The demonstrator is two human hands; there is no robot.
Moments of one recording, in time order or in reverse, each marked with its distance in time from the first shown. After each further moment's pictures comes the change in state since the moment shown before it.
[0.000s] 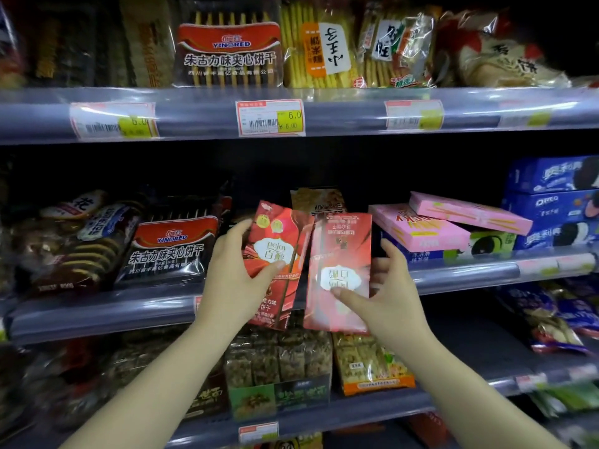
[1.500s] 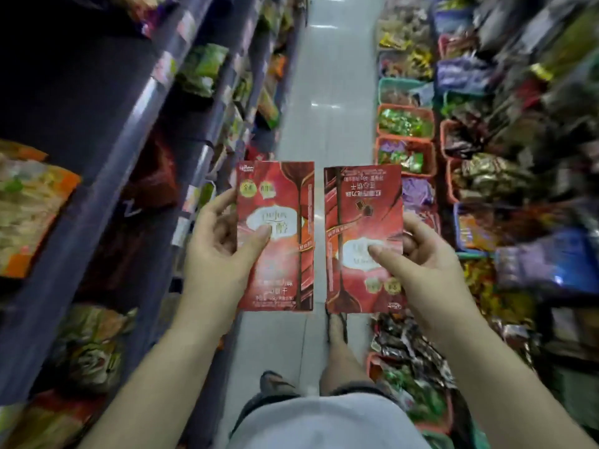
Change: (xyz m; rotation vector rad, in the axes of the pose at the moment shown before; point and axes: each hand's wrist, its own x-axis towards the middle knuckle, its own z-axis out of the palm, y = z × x) left_hand -0.294 0.006 0.194 -0.762 -1.394 -0.215; right_hand -0.395 0.110 -0.074 0.299 1.141 0.780
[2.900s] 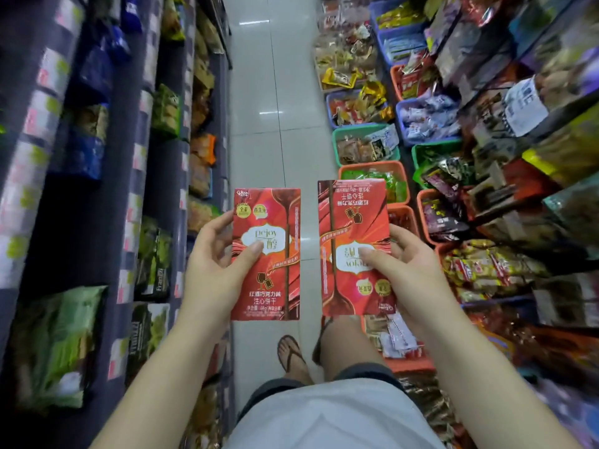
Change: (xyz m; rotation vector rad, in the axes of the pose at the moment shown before) left_hand 0.615 0.028 0.314 0.016 -0.248 -0.267; right_hand 0.622 -0.182 -0.090 0.181 0.246 0.217
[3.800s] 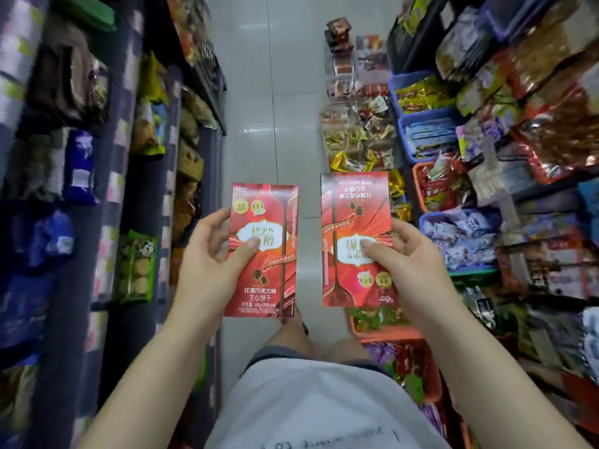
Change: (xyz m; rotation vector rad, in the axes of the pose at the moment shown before) left_hand 0.580 0.199 0.105 -0.014 0.008 -0.019; right_hand 0.532 -0.306 0.142 -0.058 0.011 0.019
